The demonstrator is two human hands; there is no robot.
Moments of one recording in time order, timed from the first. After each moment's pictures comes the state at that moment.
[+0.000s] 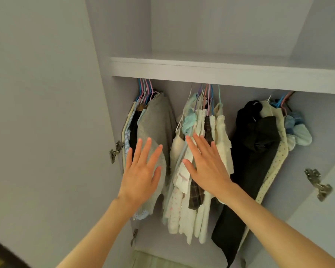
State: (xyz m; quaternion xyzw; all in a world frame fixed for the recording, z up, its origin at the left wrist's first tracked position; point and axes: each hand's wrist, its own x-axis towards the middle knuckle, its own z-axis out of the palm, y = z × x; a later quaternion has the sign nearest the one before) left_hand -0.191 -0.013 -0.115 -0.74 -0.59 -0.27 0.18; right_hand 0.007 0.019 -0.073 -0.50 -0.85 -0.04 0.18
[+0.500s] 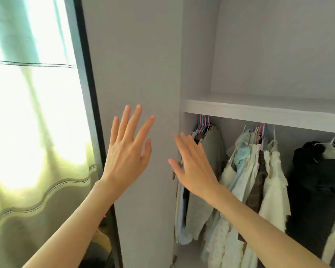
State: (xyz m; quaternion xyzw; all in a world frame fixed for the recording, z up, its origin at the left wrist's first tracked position) left_hand -0.322 -0.176 0.044 -0.63 -0.58 -0.35 0.38; right_hand -0.155 -0.097 0.023 -0.32 -0.90 0.01 0.28
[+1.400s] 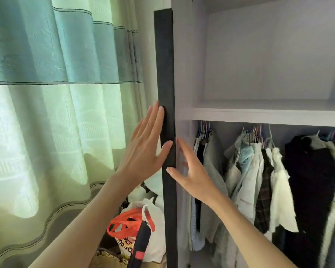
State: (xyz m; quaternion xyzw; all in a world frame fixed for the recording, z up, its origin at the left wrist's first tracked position) left_hand -0.406 -0.206 0.080 -0.73 -0.49 -0.38 0.27; right_hand -0.258 -0.160 0.025 -0.29 -0.82 0.25 0.43
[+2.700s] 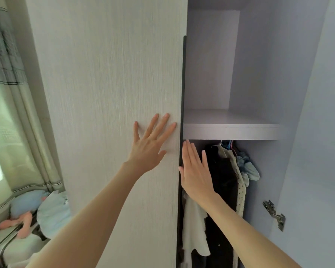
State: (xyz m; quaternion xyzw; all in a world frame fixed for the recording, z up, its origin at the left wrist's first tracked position) left_hand -0.126 0.088 0.076 -0.80 -0.47 -0.23 0.29; right_hand 0.034 0.060 0.009 -0.58 -0.72 -0.22 0.31
